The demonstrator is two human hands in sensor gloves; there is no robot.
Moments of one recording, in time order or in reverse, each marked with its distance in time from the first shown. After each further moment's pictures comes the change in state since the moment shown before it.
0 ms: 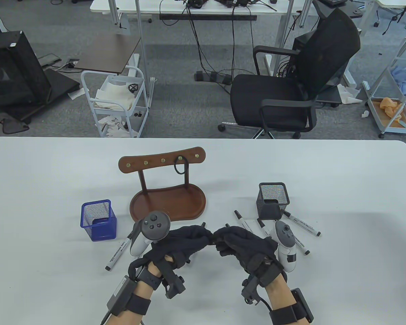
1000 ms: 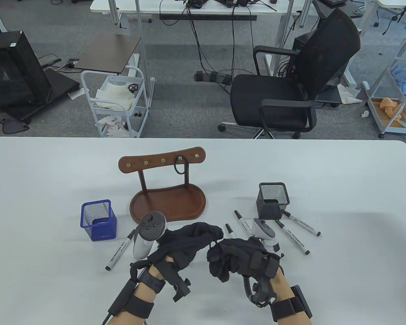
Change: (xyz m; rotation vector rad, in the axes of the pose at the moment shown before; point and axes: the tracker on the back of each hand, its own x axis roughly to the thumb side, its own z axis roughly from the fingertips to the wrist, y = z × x) left_hand 0.020 -0.009 0.001 -0.016 -0.150 0.258; right_hand -0.016 0.021 -0.019 0.491 0.153 -0.206
